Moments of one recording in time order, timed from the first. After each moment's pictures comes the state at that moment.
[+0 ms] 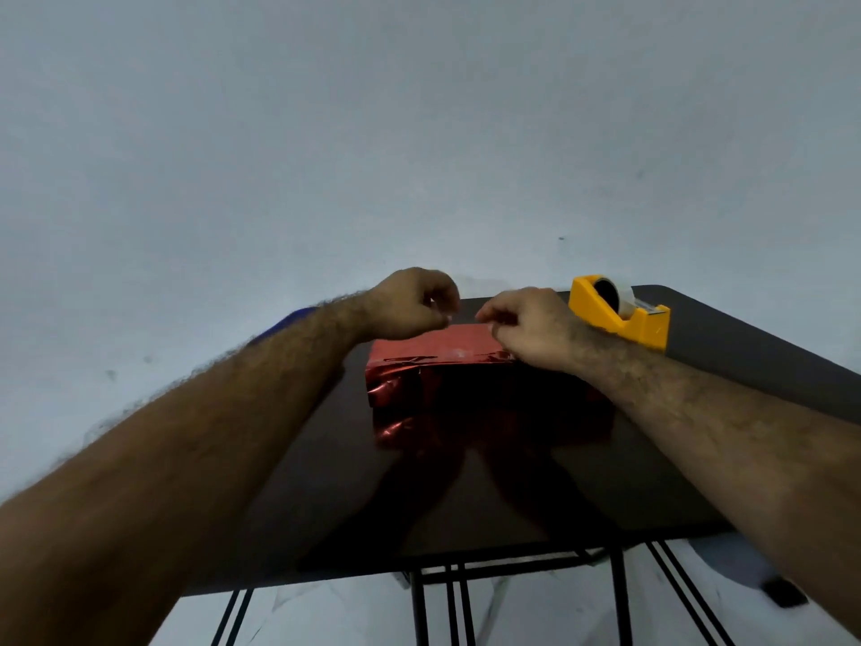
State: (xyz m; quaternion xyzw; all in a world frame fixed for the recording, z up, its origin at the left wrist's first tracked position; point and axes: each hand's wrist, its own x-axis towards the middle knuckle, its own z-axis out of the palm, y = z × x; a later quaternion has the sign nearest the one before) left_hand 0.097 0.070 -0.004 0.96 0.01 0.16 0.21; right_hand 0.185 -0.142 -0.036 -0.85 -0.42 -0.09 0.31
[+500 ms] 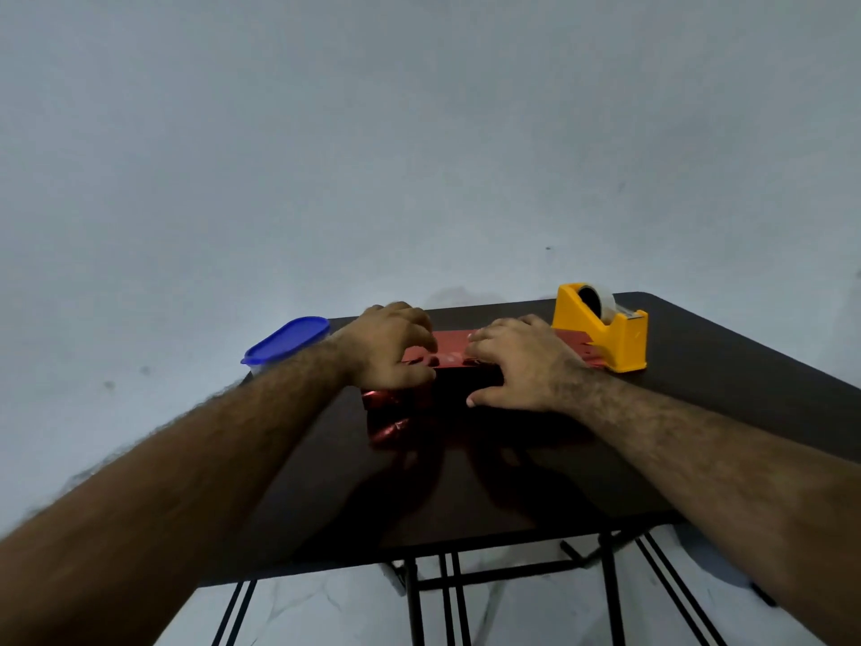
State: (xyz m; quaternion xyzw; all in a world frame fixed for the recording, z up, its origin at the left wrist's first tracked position) left_hand 0.056 0.069 -0.024 0.99 -0.06 0.11 -0.09; right_hand 0.160 -0.159 -0.054 -0.84 -0.50 -0.19 -0.01
